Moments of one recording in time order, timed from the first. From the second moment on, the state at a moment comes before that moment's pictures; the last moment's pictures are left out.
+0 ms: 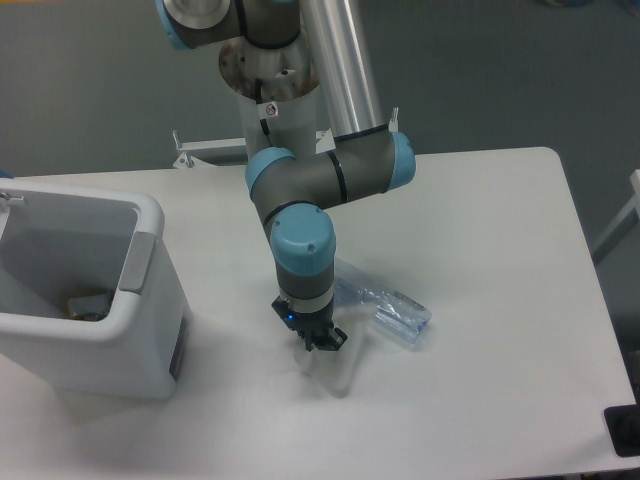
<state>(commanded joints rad) 2.31 -2.04 -1.72 -0.79 1.53 0.93</state>
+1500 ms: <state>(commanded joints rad) 2.32 -1.76 -1.43 -0.82 1.05 0.49</state>
